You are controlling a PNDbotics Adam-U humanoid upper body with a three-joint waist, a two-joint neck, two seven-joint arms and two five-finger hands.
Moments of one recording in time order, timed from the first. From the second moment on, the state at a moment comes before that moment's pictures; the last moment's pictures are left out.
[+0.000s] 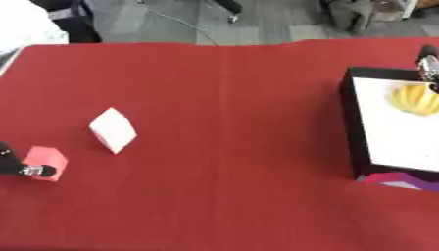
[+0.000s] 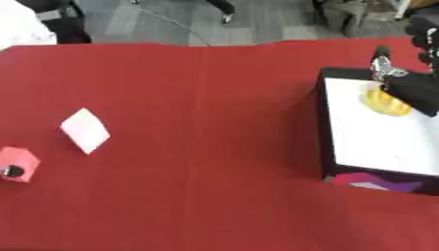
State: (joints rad) left arm -0.43 0.98 -0.39 -1.37 -0.37 0.67 -0.57; right arm -0.37 -0.51 -0.06 -1.94 0.21 0.39 -0.04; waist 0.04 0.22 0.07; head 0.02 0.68
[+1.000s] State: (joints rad) left arm -0.47 0.93 -0.41 -1.35 -0.40 0.67 -0.57; right arm -0.36 -0.51 -0.06 -1.94 0.21 0.40 -0.04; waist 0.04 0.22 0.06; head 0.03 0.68
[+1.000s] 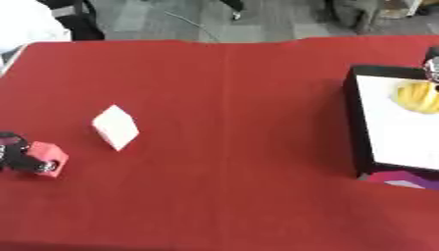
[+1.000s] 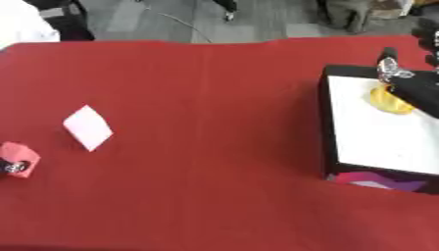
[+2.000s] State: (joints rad) left arm -0.52 0.96 -0.27 -1.77 -0.53 0.79 -0.45; right arm -0.41 -0.51 -0.03 -1.97 0.19 0.35 -0.03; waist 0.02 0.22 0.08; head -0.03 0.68
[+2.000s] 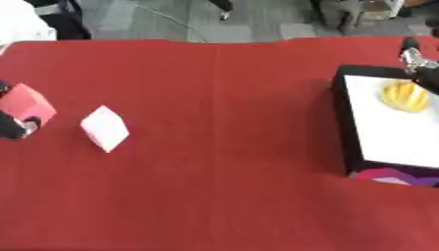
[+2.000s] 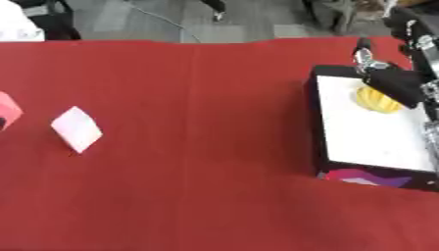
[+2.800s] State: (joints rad) left arm -0.59 0.71 -0.32 -1.86 -0.56 0.65 -0.17; right arm -0.68 -0.42 0.21 -1.98 0.19 0.18 0.35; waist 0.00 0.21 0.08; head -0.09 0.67
